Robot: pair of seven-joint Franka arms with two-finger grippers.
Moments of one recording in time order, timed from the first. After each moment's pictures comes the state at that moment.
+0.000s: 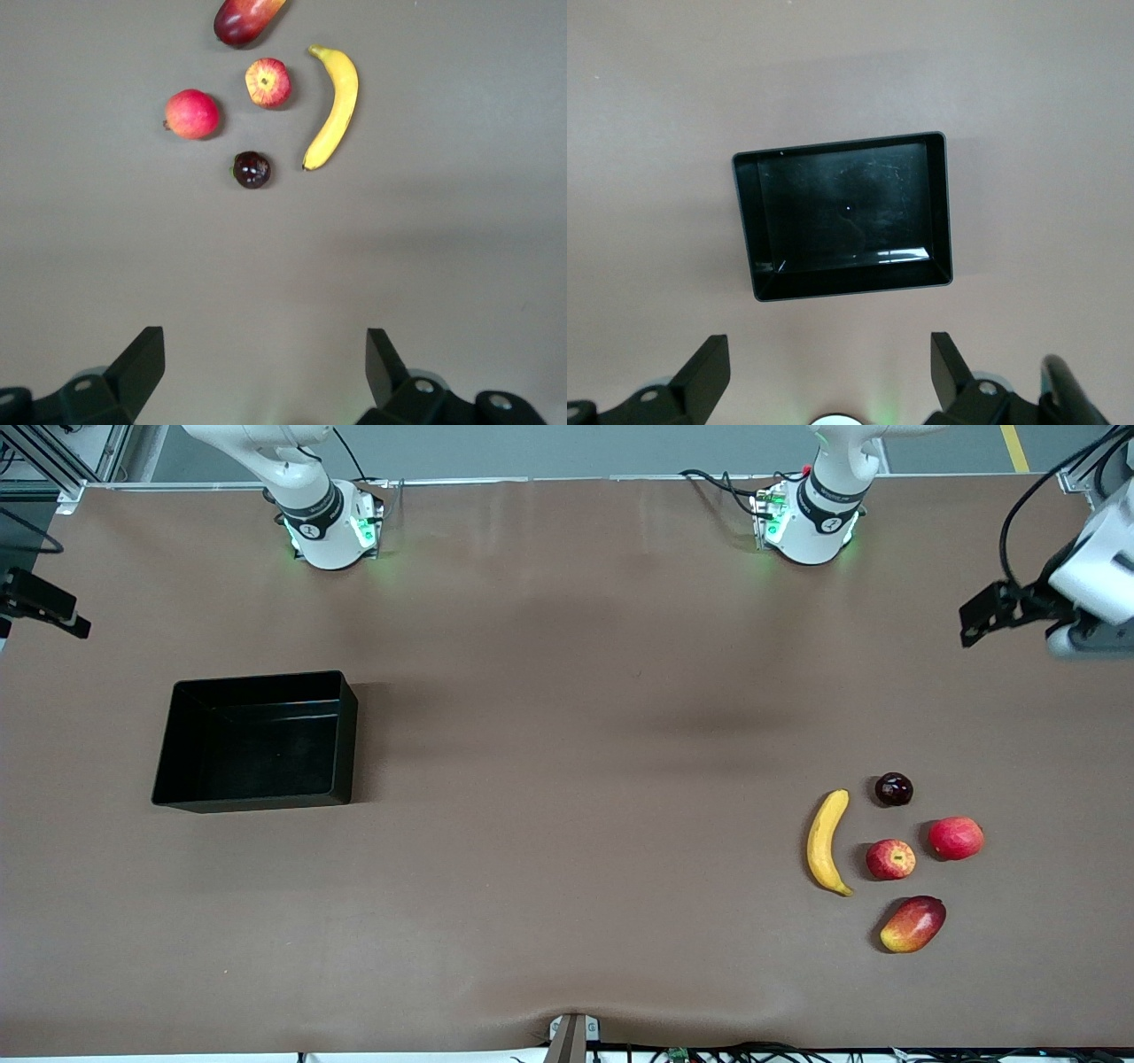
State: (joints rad) left arm 0.01 -0.03 -0.08 -1.66 0.07 1.59 -0.03; right arm -0.06 0.01 -0.08 -1.52 0.02 1.43 -0.09
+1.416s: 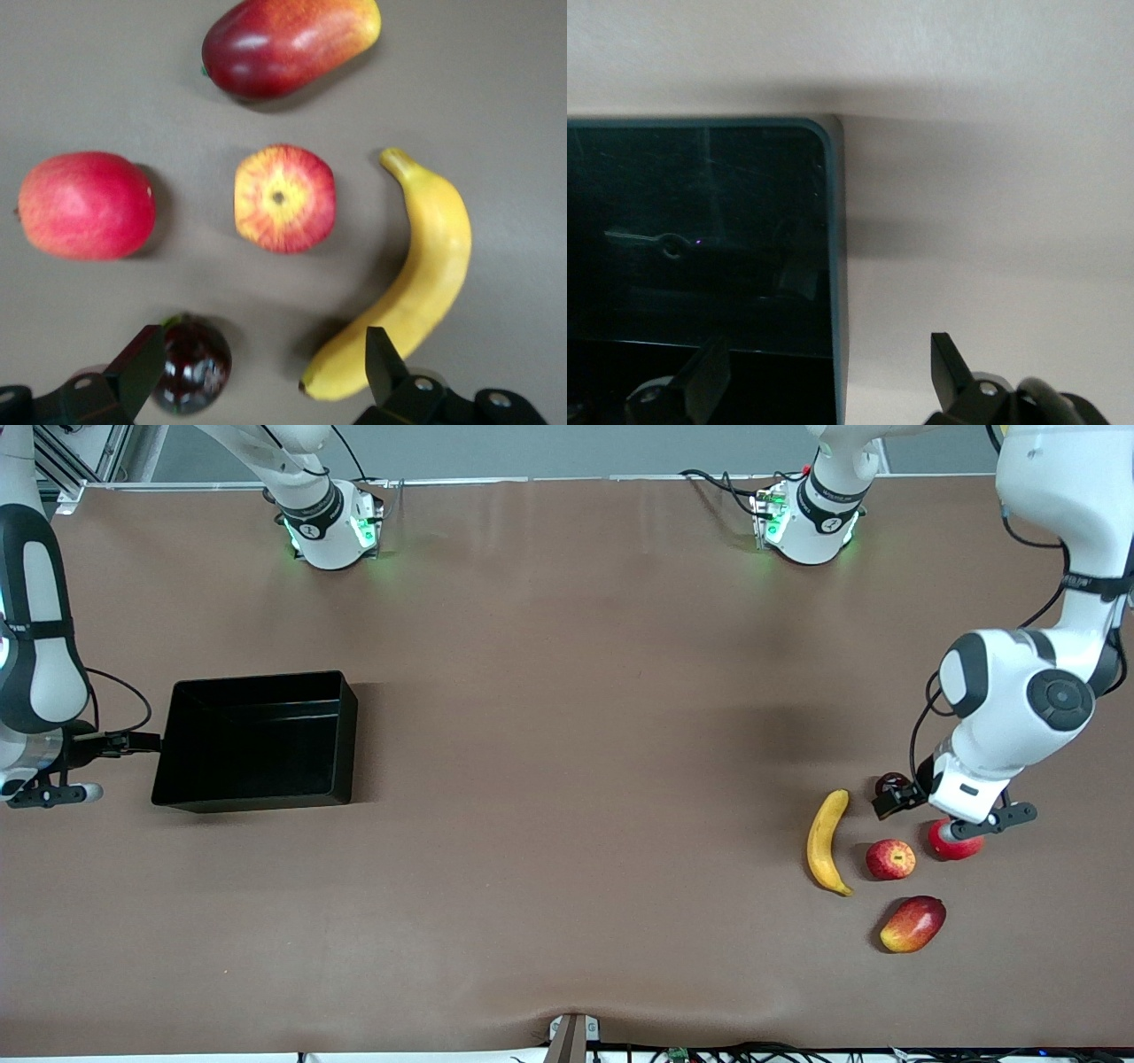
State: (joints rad) left arm 0.10 0.42 -0.08 -1.94 0.07 2.49 -0.29; right arm -0.31 0.44 -0.08 -1.79 0.02 1.95 -0.46
